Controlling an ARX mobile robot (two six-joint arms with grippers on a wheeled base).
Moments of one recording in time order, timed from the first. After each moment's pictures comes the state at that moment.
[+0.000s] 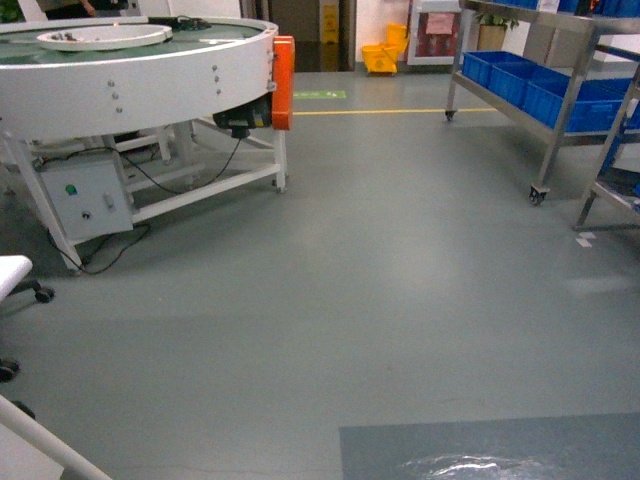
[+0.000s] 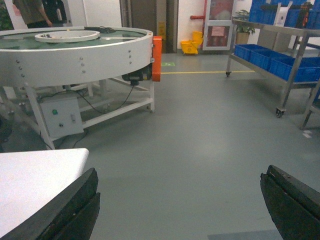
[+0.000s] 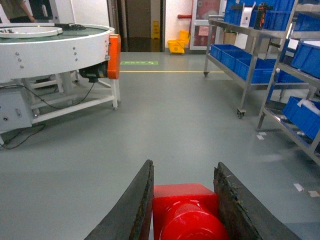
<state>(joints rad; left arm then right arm) 0.00 0.01 0.02 0.00 0.00 0.00 0.00 0.00 0.01 0.00 0.00 0.01</state>
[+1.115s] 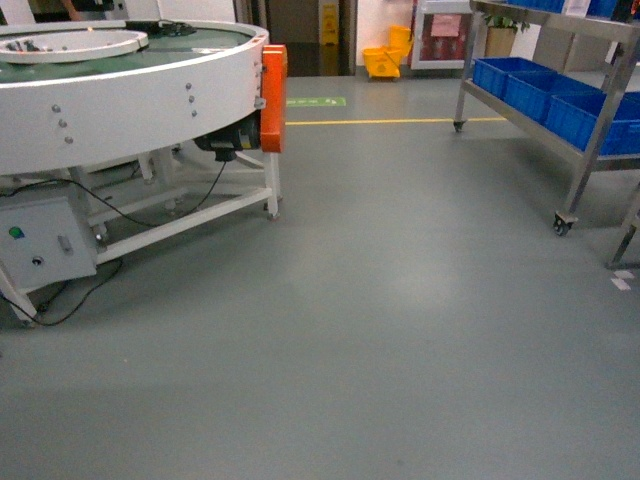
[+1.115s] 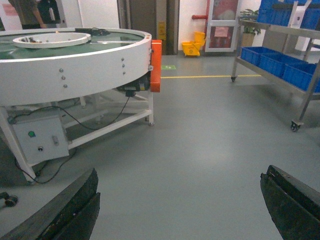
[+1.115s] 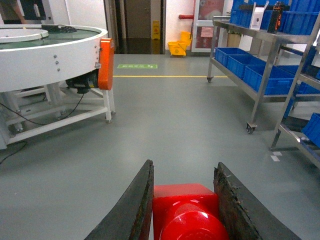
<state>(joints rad) 0.00 0.01 0.02 0.00 0.00 0.00 0.00 0.00 0.01 0.00 0.00 0.01</state>
